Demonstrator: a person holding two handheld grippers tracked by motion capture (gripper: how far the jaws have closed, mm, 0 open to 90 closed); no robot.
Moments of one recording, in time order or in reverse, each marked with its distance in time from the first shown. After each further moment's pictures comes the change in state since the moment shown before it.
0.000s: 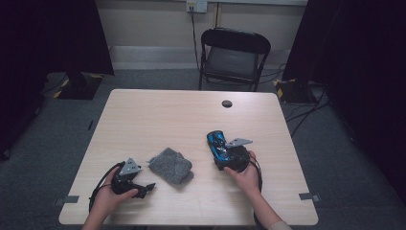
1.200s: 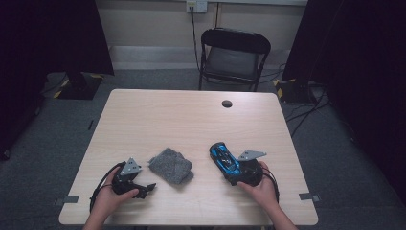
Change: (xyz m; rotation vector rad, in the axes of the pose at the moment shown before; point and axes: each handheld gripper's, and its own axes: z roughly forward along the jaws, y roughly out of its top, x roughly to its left) left arm -0.002 0.001 0.001 0.007 0.006 -0.006; right arm -0.005 -0.038 -0.040 -0.003 0.115 -0.087
